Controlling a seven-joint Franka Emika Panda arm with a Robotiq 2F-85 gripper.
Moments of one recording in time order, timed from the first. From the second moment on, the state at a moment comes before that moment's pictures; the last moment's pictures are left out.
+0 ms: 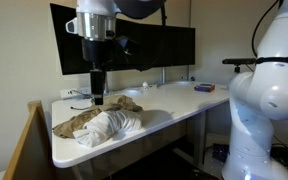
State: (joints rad) arm 0.24 -0.35 0.30 -2.29 -0.14 2.09 -0.08
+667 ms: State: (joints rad) arm 0.23 -0.11 0.21 -2.13 -0.25 1.88 -0.34
